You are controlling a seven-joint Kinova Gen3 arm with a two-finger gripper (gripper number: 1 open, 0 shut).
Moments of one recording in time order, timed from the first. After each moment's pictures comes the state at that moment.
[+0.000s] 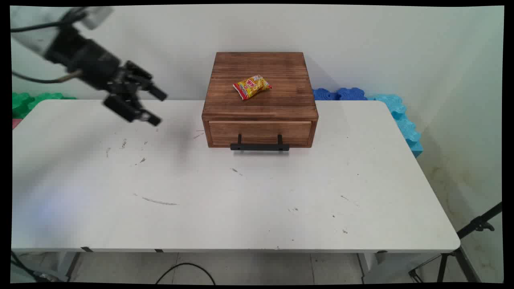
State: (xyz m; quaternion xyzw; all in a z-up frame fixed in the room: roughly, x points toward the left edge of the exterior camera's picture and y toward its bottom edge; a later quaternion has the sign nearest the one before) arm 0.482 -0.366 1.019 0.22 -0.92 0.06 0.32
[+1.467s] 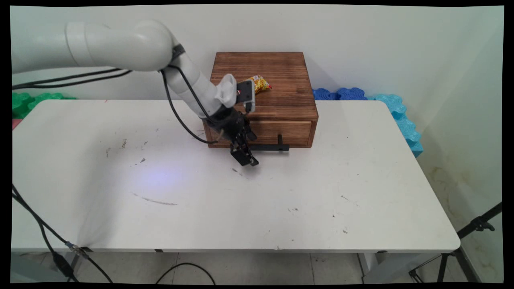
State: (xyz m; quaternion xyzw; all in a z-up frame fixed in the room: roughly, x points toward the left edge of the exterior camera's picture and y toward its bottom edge) arm 0.275 -0.475 0.856 0.17 -0.95 0.08 0.23
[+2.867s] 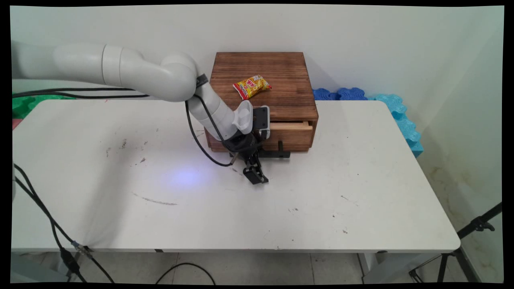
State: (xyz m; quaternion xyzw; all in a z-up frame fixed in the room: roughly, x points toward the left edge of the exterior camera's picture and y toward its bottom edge) arm 0.239 -0.470 0.802 0.15 -0.96 0.08 0.22
